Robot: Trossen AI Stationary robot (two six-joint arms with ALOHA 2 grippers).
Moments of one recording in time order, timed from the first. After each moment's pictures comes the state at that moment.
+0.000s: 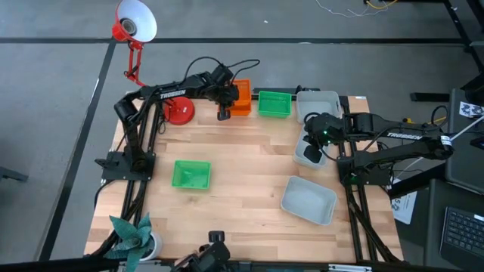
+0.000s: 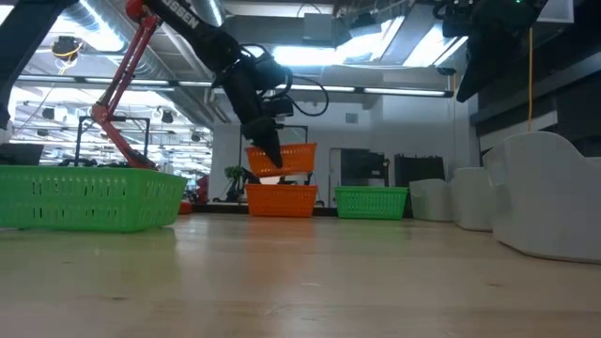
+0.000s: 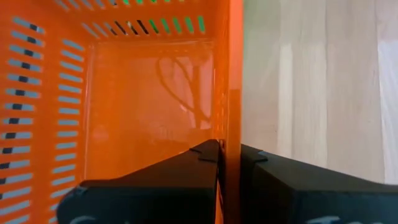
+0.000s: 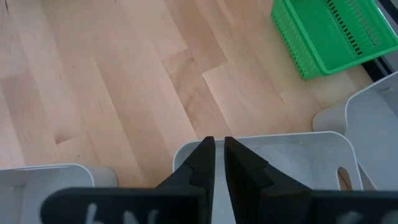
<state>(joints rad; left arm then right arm) 0.67 1.87 1.42 -0.46 0.15 0.55 -0.13 1.00 0.97 -0.99 0.19 0.28</state>
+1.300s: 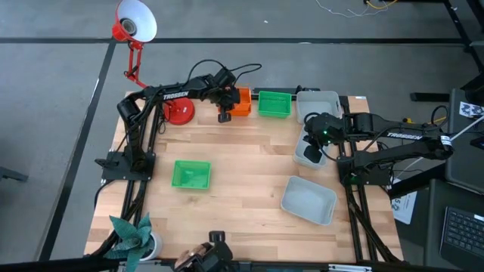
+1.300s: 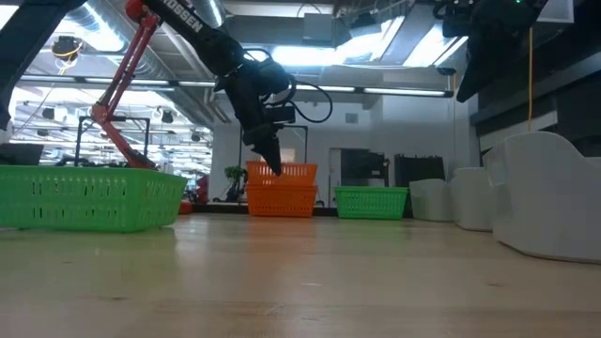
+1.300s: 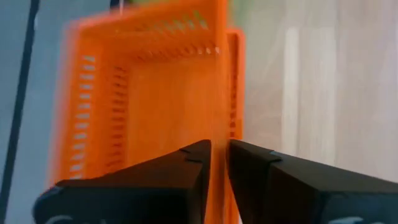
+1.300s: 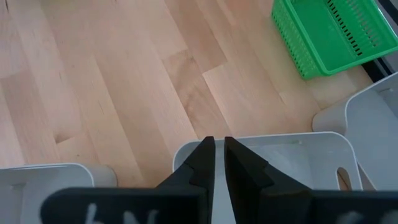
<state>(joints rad) 0.65 1.89 1.42 -0.47 0.09 0.56 -0.13 1.00 0.97 -0.99 0.19 0.28</state>
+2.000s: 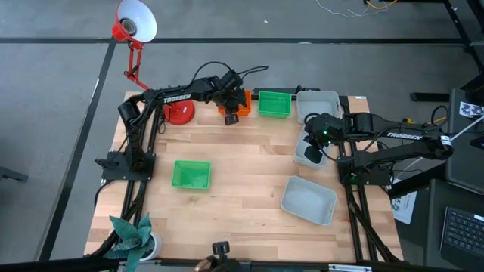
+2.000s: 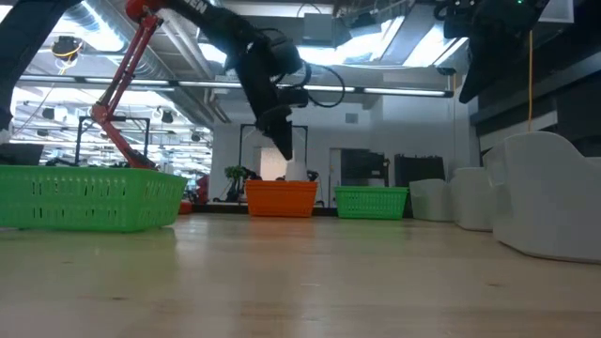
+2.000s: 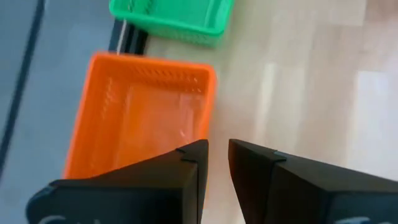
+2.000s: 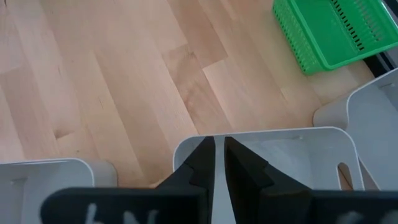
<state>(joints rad) 0.54 1.88 1.53 -0.60 0.00 0.35 -0.13 1.00 0.97 -1.00 0.18 0.28</state>
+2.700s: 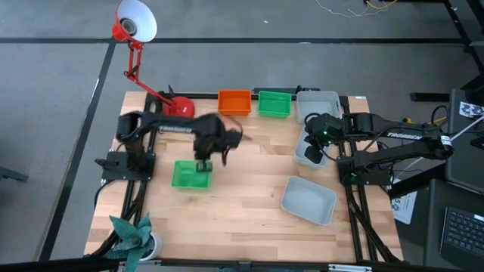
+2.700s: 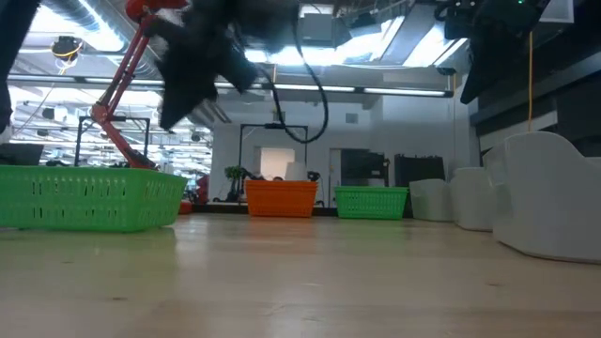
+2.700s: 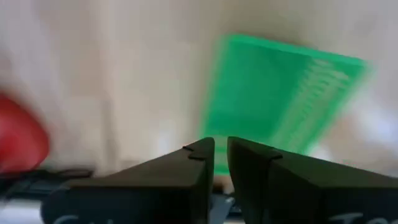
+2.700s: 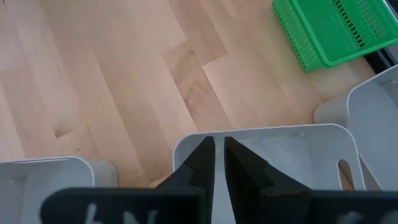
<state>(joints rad) 0.07 1.81 1.53 -1.56 0.00 -0.12 -0.13 1.00 0.97 -1.01 0.18 0.29</state>
